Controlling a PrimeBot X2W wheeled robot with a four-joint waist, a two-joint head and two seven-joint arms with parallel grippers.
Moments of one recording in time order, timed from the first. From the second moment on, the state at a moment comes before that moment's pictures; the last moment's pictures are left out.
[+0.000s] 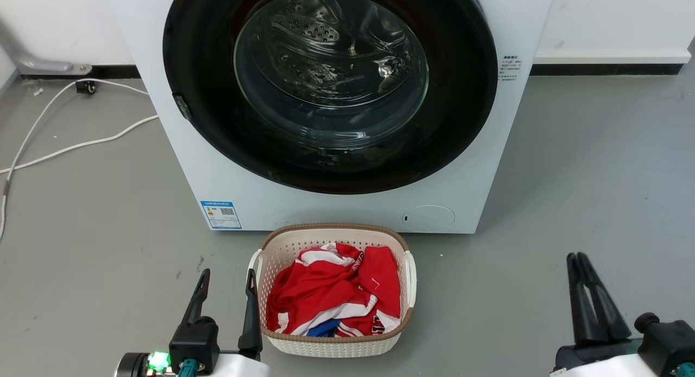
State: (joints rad) left arm 0.05 0.05 -0.12 0.12 -0.04 0.11 -0.26; right arm 0.12 -0.05 -0.02 -0.03 0.12 0.13 -0.26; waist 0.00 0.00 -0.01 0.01
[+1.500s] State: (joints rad) left arm 0.05 0.05 -0.13 0.12 -0.02 0.11 -0.26; right arm 0.15 -0.05 -0.04 -0.02 1.80 0.13 0.10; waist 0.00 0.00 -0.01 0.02
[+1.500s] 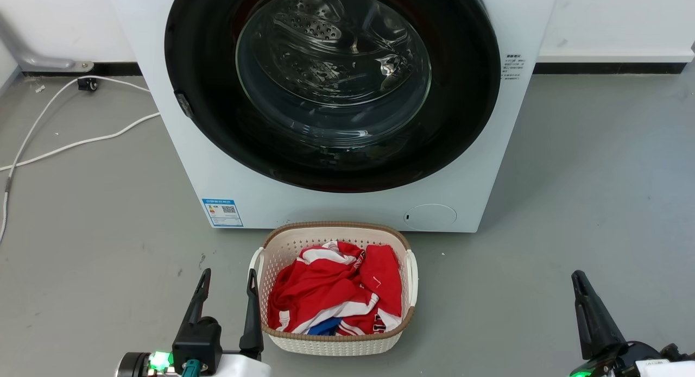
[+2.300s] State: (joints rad) left arm -0.09 0.06 -0.13 0.06 0.00 0.11 -0.26; right arm -0.29 -0.13 -0.27 0.13 1.72 0.13 0.13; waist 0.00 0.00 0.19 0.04
